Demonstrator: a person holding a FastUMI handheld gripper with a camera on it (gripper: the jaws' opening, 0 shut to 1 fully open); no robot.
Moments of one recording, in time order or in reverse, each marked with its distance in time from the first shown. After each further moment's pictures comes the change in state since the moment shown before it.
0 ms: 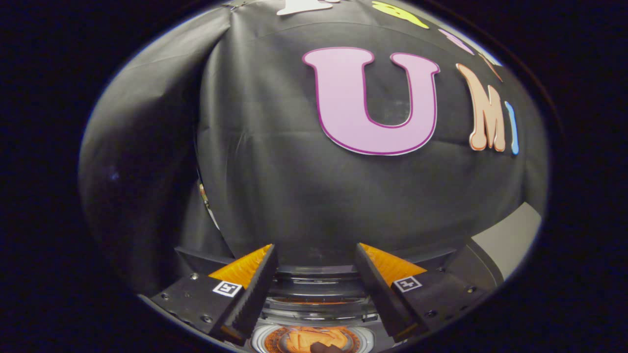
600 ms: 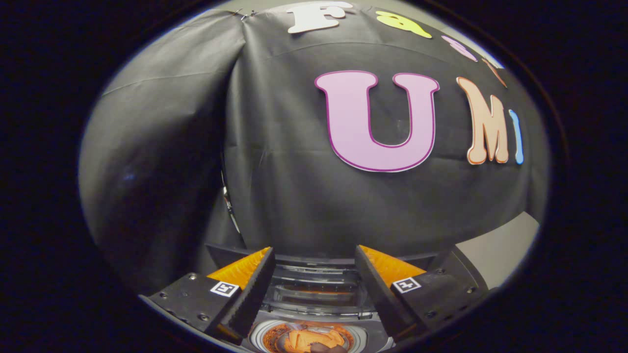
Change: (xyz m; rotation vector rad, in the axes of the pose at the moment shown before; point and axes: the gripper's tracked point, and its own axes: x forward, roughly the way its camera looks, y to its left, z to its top) arm -0.039 -0.001 0.014 -0.015 -0.072 0.065
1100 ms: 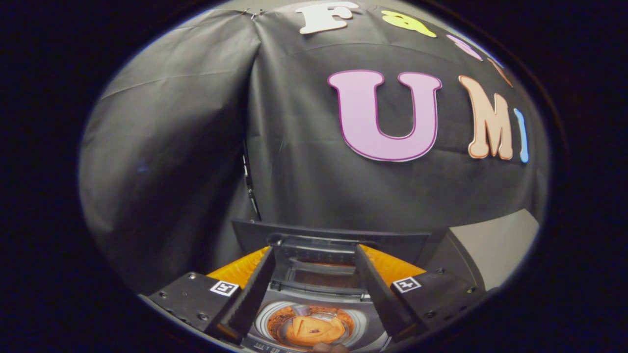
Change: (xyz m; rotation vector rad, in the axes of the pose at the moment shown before) arm -0.057 0.008 -0.004 -0.006 0.015 0.092
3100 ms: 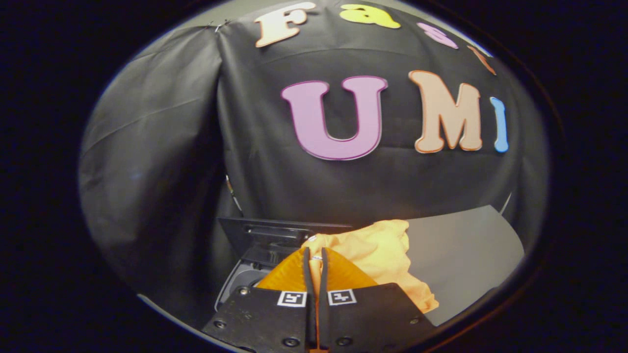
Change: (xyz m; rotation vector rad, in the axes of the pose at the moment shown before) arm -0.092 -0.074 0.018 0.050 0.157 0.005
